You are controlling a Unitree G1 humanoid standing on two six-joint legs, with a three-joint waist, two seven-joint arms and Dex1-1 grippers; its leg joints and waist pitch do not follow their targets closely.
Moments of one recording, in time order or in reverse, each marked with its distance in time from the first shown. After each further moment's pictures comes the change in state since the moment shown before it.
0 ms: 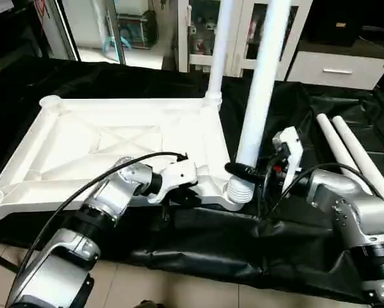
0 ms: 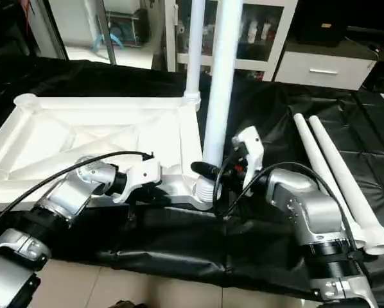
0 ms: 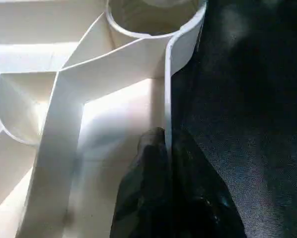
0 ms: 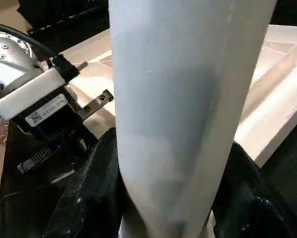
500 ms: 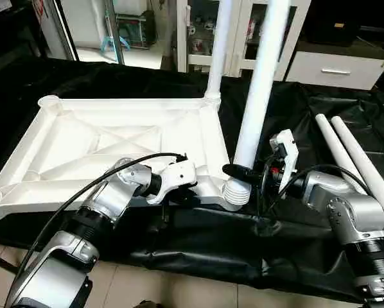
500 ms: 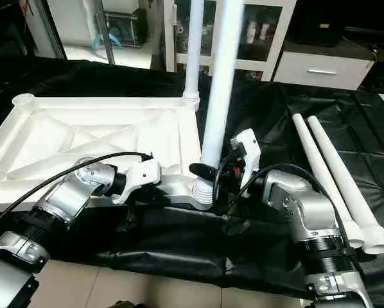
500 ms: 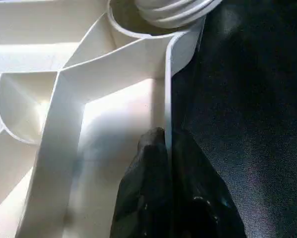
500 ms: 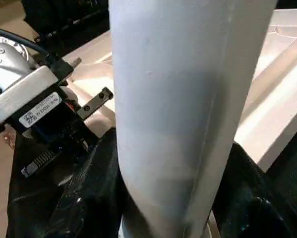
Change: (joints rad) left arm 0.011 0.003 -0.001 -0.025 0.001 0.016 0.012; right arm -0.012 0.032 -0.008 0.086 0.008 -0.012 0.024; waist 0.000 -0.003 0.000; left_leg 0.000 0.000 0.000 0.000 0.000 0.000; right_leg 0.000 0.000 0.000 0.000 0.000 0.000
